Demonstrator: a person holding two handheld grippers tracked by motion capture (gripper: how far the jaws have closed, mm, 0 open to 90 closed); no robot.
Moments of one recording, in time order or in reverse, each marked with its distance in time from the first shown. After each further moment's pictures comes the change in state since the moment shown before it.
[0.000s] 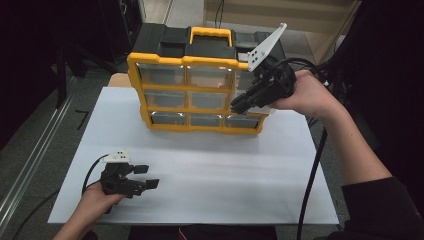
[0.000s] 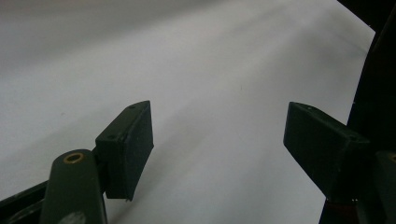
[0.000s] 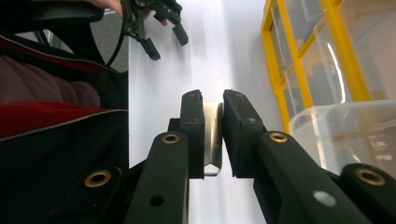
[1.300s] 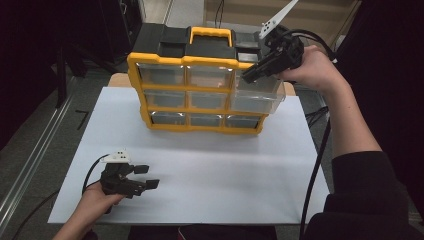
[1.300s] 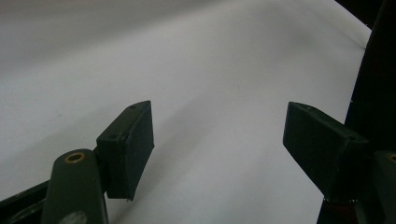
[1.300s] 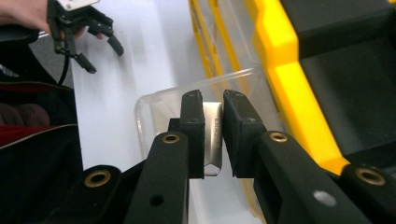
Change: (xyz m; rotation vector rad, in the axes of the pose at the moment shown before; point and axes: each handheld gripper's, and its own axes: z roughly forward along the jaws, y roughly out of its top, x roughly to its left) left arm 0.000 0.000 -0.001 -0.002 -0.011 0.005; right arm -0.063 -0.004 -0.028 -0.019 -0.140 0.130
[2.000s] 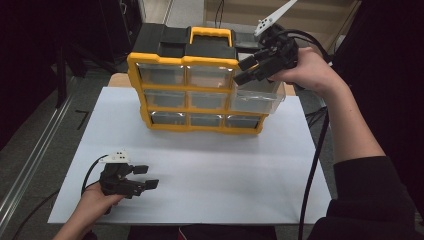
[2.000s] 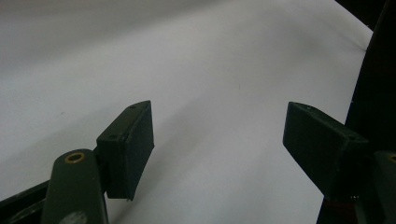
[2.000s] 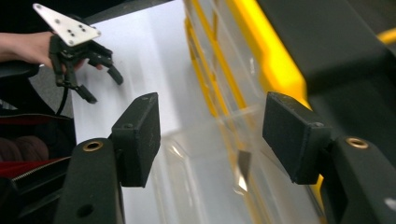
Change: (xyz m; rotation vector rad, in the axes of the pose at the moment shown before) left arm 0.000 -0.001 -0.001 -0.001 0.005 -0.004; right arm 0.016 0.012 0.006 -0.104 -0.010 0.015
